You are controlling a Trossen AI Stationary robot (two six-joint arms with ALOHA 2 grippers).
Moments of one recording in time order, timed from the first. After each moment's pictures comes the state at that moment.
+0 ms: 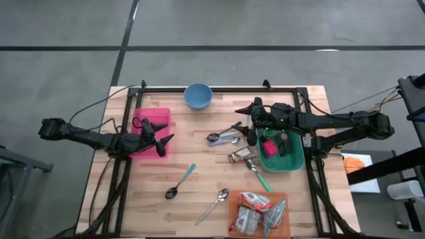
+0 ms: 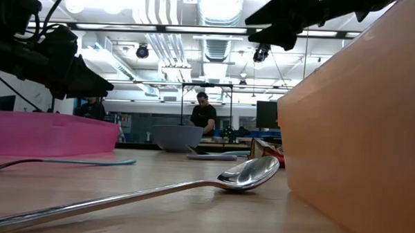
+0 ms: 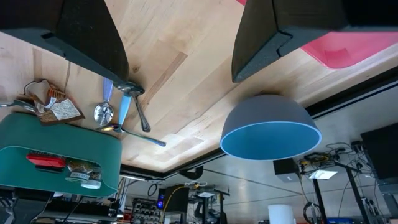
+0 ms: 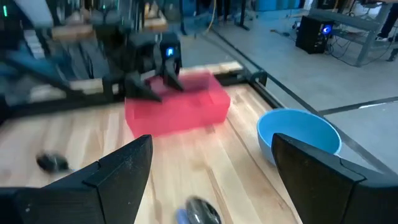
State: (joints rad) left arm -0.15 0.49 0.00 0.20 -0.69 -0.24; right arm -0.12 1.16 0.76 0.17 0.10 0.11
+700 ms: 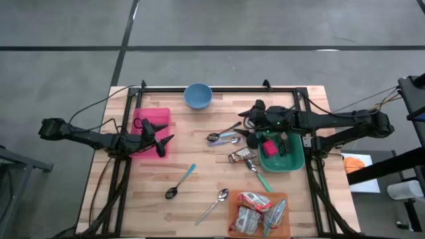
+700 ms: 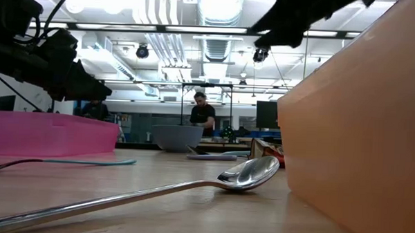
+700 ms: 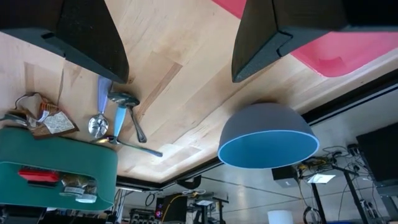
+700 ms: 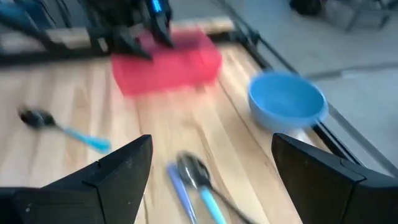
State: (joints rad) left arm -0.15 0.49 0.00 0.16 -0.69 -0.24; right arm -0.06 1.17 0.88 -0.16 0.21 0.10
